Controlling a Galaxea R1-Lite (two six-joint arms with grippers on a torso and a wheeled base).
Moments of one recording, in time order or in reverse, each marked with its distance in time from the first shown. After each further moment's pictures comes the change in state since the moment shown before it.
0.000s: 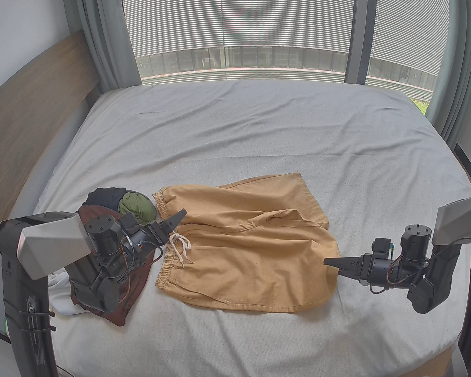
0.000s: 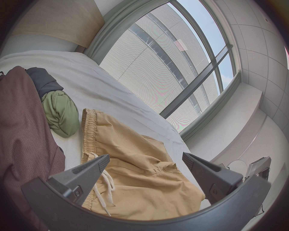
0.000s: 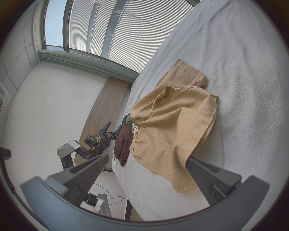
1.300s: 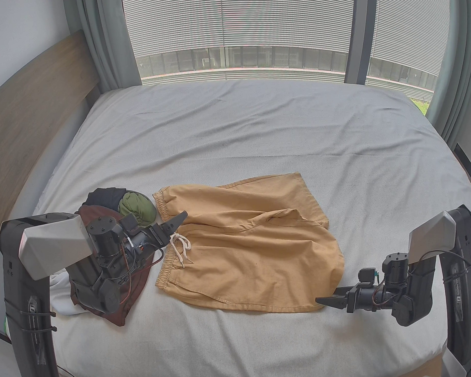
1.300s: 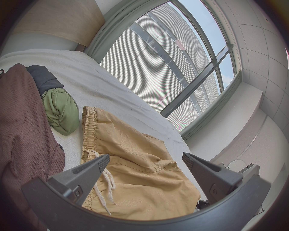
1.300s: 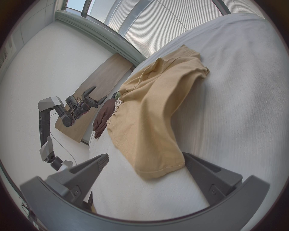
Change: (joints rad) left arm -0.002 0.009 0.002 0.000 0.000 0.001; right arm -0.031 0.313 -0.075 -0.013 0.002 -0.492
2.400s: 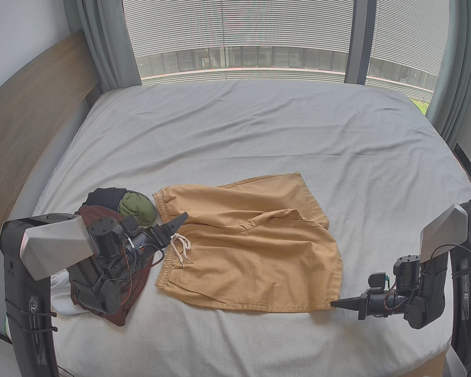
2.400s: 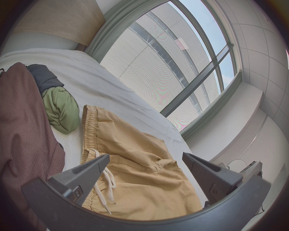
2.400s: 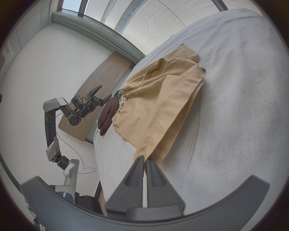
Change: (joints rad) left arm -0.002 0.006 -0.001 0.000 0.000 0.001; right arm -0.030 -0.086 0.161 0.001 0.045 -0.027
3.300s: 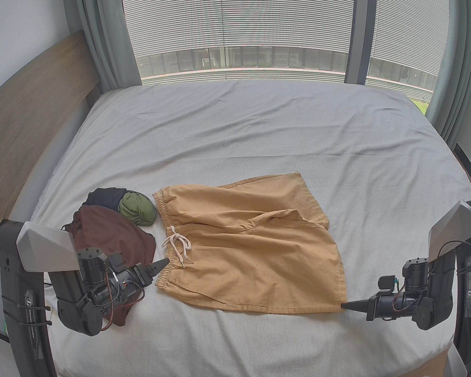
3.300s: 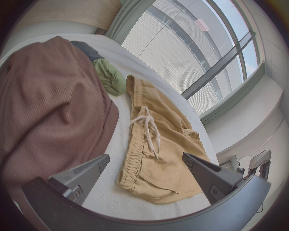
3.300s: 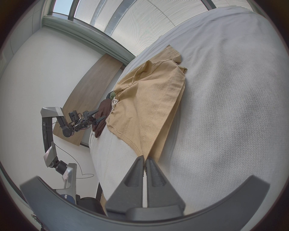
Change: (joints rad) left arm 0.109 0.017 0.285 0.010 -0.036 0.103; right arm -0.061 -0.022 0.080 0.000 -0.035 0.003
